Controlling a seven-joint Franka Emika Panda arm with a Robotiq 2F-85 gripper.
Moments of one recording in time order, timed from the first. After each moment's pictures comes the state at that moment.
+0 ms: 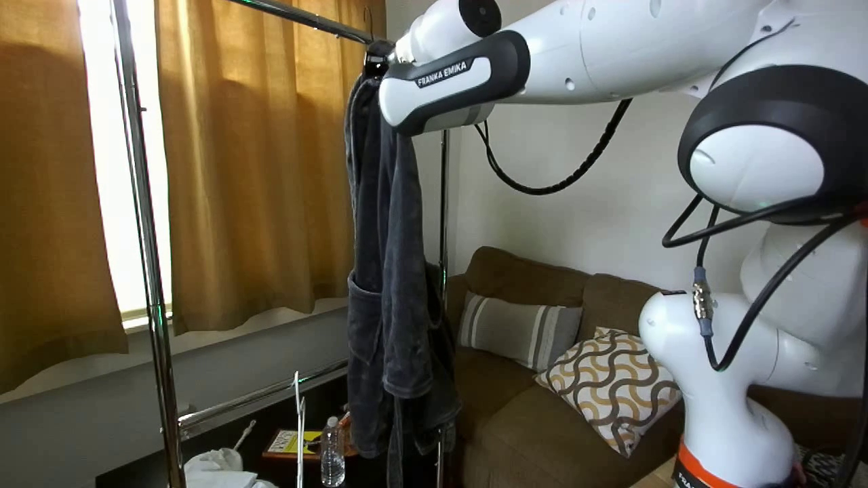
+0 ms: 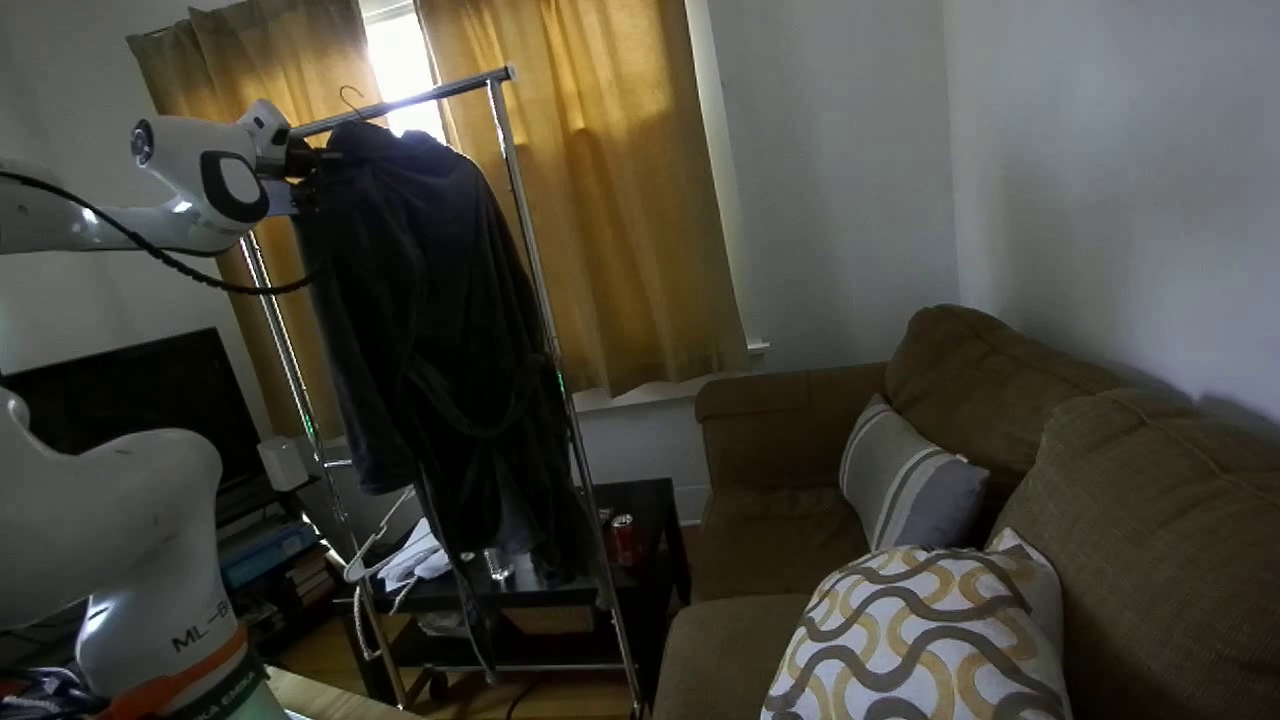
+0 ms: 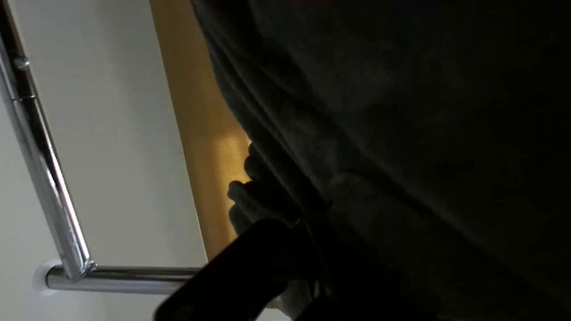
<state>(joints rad) 2.27 0.72 -2.09 -2.00 0.39 3.12 0.35</state>
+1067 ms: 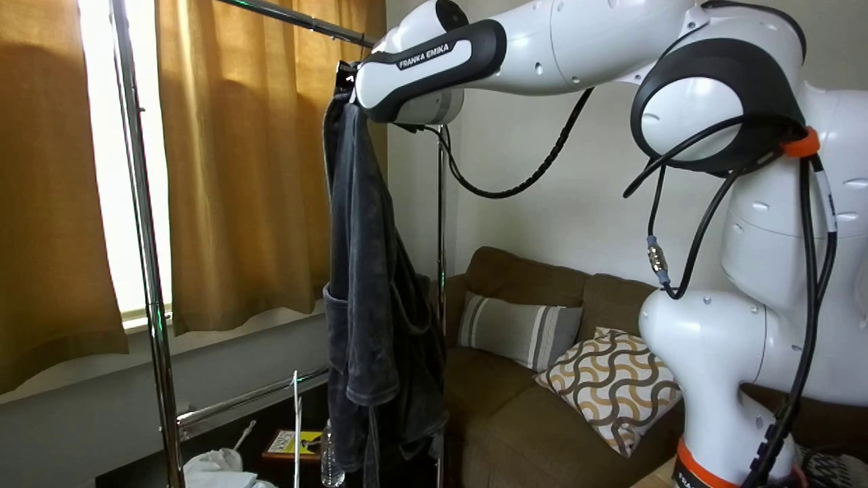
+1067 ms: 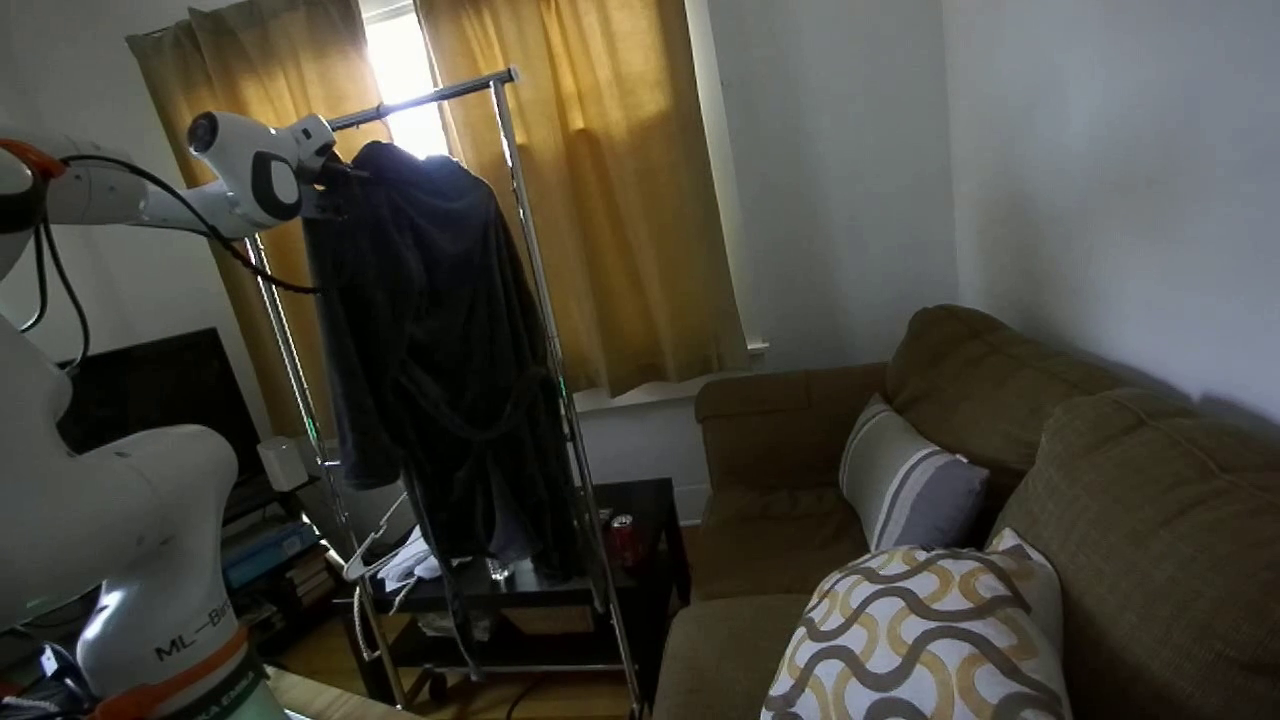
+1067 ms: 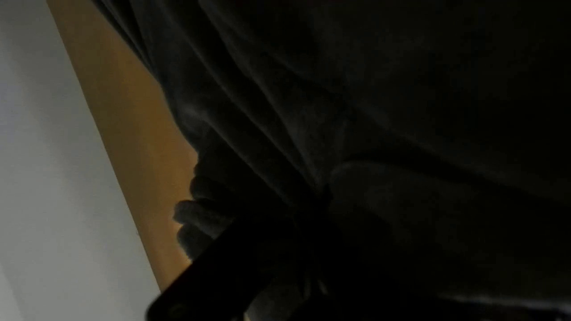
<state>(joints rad) 2.05 0.46 -1.78 -1.76 0.39 3.05 0.35</state>
